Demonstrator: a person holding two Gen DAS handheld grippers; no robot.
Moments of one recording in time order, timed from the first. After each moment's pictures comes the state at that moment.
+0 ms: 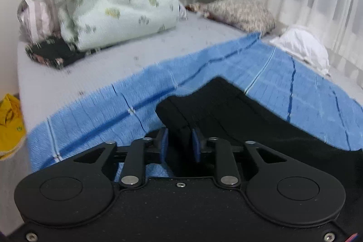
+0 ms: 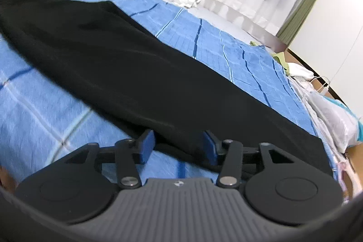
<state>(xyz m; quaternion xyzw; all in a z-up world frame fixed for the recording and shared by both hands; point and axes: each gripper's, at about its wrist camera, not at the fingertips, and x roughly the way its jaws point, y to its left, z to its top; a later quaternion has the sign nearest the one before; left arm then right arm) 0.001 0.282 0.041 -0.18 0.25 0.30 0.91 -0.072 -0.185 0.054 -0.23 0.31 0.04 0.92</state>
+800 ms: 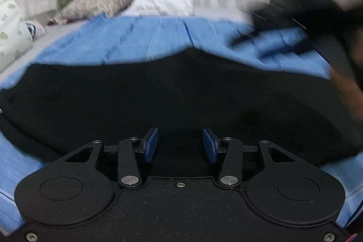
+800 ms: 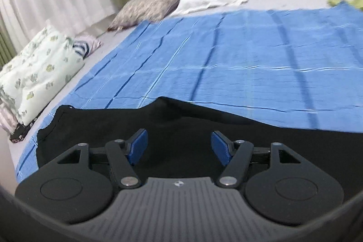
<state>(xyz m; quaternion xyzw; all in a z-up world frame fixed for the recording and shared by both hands) -0.009 0.047 0.011 0.00 0.31 -0.01 0.95 0.140 -0.126 0.090 0.09 0.36 0.24 0.89</state>
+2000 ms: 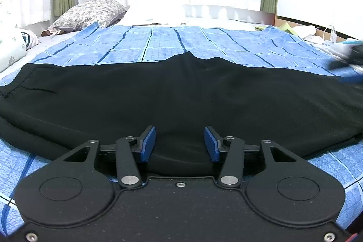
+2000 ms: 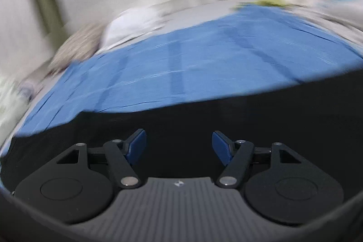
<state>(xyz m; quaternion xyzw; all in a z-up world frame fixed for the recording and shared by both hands) -0.019 0.046 -0.005 0.00 0.26 -0.03 0.96 0.029 -0.296 0.072 0.17 0.30 0.02 0.94</state>
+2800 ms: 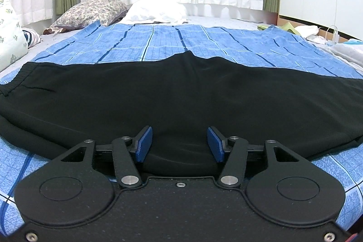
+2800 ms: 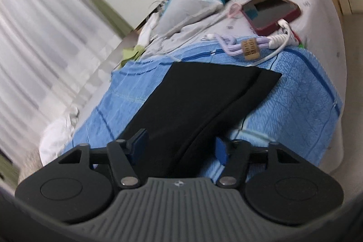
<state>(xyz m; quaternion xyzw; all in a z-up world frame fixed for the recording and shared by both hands) -0.016 0.046 -0.006 0.00 0.27 -0.03 0.96 -0.071 -0.514 0.014 0.42 0.16 -0.21 0.87</state>
